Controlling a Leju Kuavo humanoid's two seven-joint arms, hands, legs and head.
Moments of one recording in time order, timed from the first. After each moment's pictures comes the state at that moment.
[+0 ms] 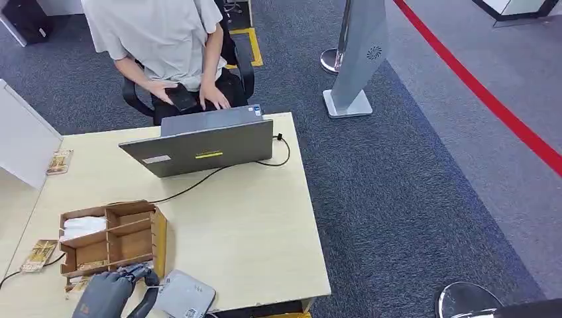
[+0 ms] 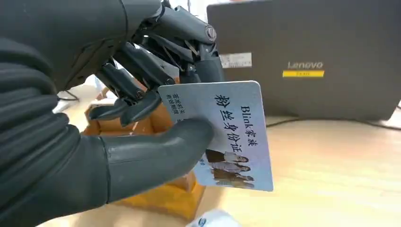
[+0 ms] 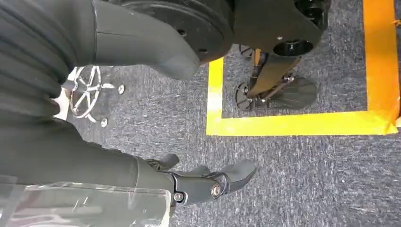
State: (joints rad) left arm 0.25 0.56 -0.66 -2.02 -0.89 0.15 0.21; right arm 0.16 -0.16 0.51 -0.70 -0.41 -0.26 0.16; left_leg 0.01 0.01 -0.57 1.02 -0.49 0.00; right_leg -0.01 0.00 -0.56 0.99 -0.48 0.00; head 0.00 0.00
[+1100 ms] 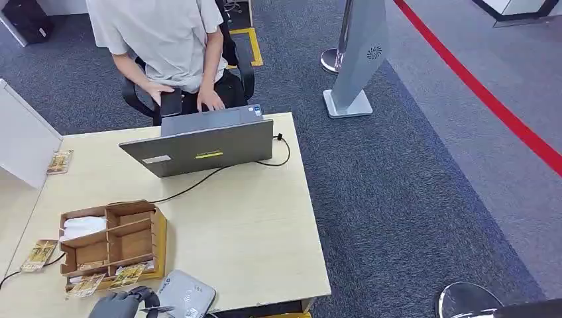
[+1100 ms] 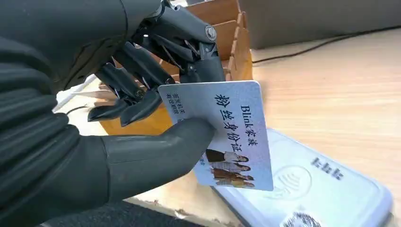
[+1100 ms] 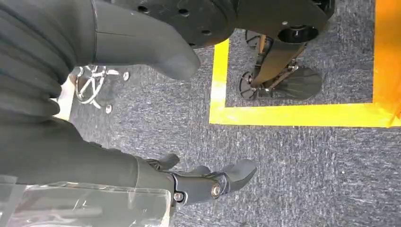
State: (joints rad) left arm 0.22 0.64 -0.83 -1.95 -0.87 0.17 0.46; right arm 0.18 -0.14 0.33 -0.71 -0.19 -0.17 0.22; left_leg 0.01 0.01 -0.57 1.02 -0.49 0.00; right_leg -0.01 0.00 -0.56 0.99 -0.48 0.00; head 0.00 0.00
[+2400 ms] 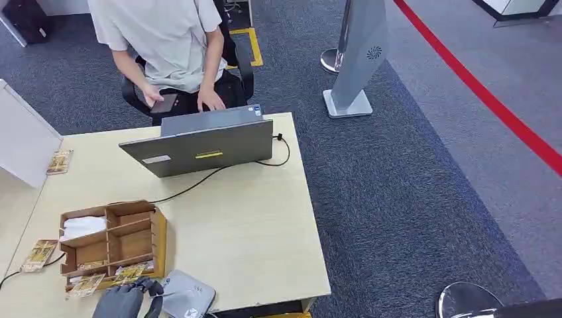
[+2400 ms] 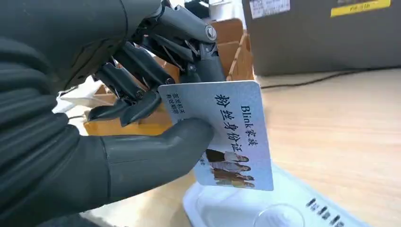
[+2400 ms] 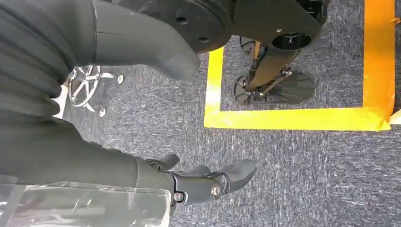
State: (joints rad) left arm 0.19 0.55 -0.83 -1.81 -0.99 0.33 0.39; right arm 0.19 -0.10 0.23 -0.72 -0.11 -0.13 0.19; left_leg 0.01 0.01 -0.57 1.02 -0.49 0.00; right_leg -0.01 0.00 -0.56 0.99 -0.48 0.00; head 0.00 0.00
